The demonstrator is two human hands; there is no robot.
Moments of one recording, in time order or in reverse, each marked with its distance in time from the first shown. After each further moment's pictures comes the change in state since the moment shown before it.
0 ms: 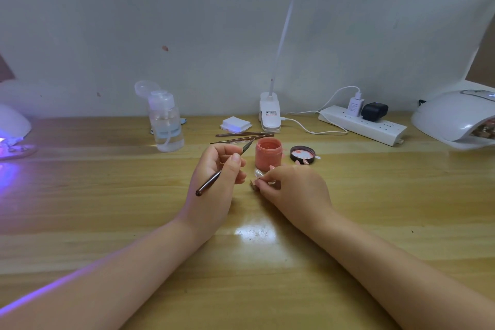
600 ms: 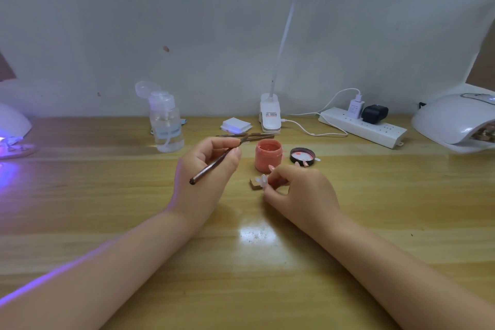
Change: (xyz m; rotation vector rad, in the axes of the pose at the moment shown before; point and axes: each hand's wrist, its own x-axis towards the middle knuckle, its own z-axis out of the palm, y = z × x) left_hand 0.011 0.012 -0.010 0.108 0.096 0.070; right_hand -0.009 0.004 -0.008 0.150 0.081 -0.004
